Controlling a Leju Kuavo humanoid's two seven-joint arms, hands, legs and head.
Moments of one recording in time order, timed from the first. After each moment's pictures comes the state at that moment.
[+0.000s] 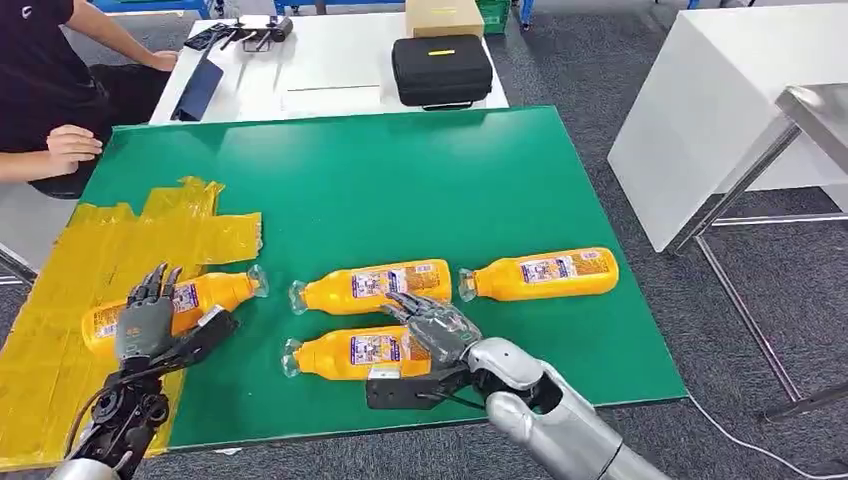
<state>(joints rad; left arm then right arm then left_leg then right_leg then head) -0.43 0.16 -0.02 -0.59 -1.09 0.63 -0.28 -0.30 -0.16 0.81 -1.41 0.82 0.08 0.13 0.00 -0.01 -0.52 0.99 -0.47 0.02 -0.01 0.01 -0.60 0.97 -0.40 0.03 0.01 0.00</state>
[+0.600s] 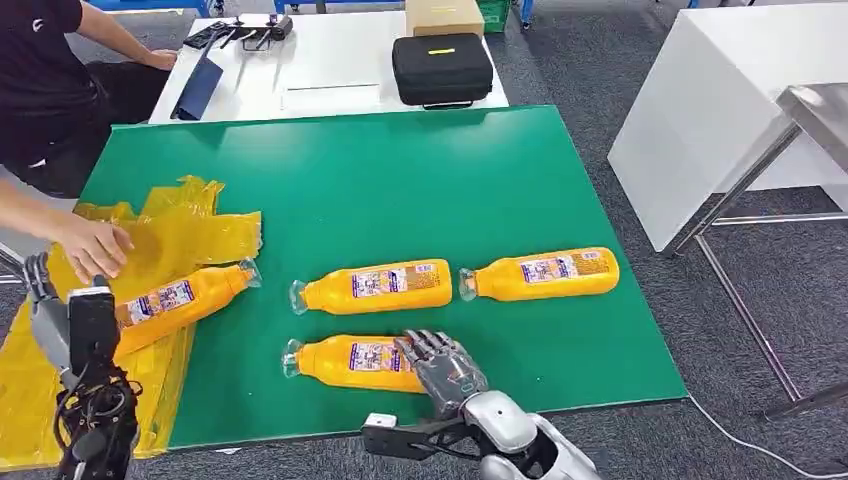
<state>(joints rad) -0.28 0.10 0.14 -1.04 -0.36 0.69 -0.56 -0.11 -0.16 0.82 -1.46 1.03 0.10 0.30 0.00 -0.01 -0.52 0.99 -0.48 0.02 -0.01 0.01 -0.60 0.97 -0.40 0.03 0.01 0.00</state>
